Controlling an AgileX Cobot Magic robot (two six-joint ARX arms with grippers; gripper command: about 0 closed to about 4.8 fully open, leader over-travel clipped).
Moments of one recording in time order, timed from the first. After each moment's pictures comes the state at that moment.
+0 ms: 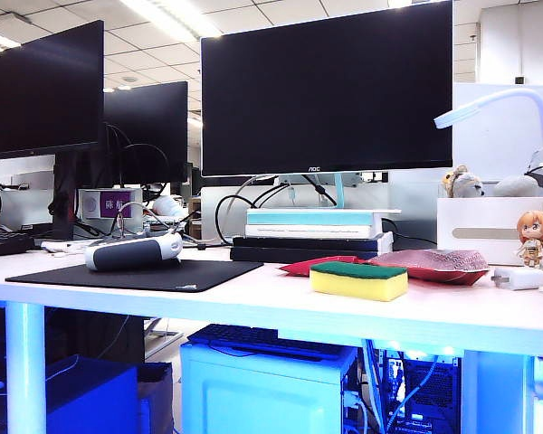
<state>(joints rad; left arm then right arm) -0.58 1.17 1.30 -0.53 0.33 0.16 -0.28 0.68 0.77 -0.41 -0.46 0.81</state>
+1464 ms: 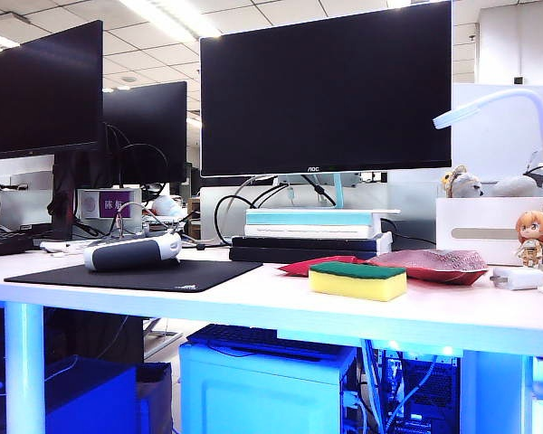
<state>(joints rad) -0.76 1.19 1.30 -0.66 0.37 0.18 -0.60 0.36 0.15 -0.27 -0.47 1.25</state>
